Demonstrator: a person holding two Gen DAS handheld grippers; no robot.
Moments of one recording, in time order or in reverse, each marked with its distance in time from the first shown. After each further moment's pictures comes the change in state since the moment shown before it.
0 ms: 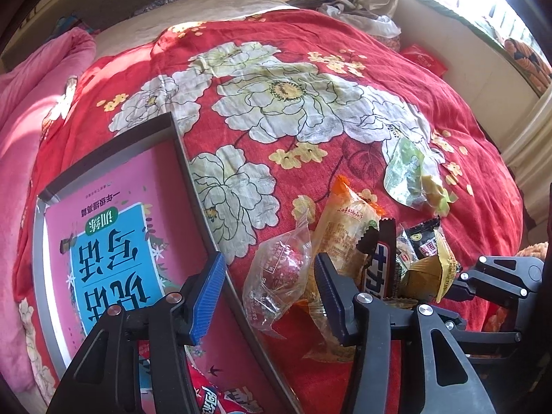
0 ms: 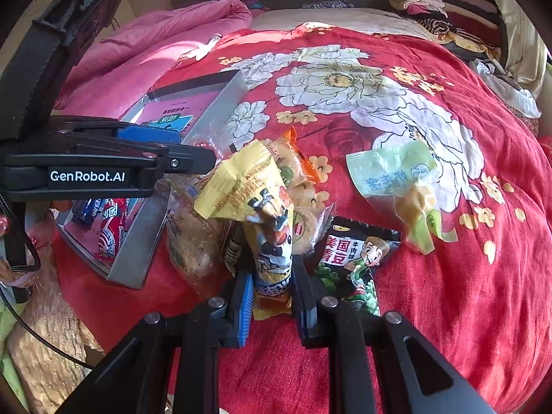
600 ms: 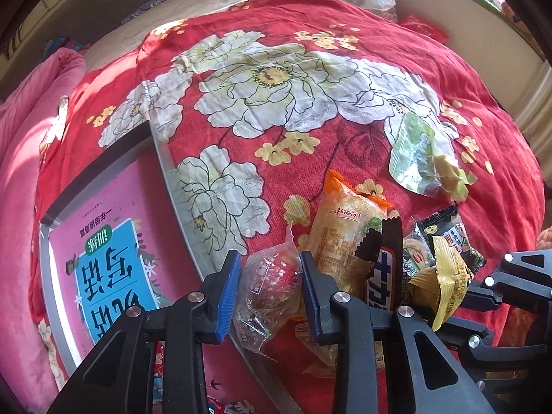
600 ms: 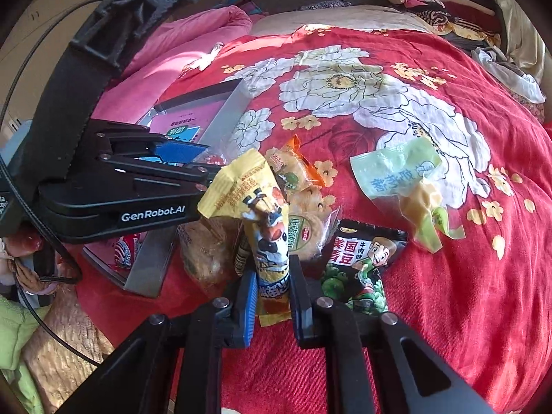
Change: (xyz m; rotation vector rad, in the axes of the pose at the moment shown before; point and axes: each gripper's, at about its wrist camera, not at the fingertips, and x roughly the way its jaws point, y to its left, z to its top) left arm 0.020 -0.019 0.009 0.081 0.059 0.070; right arm -0.006 -0.004 0.001 0.042 -0.027 0.072
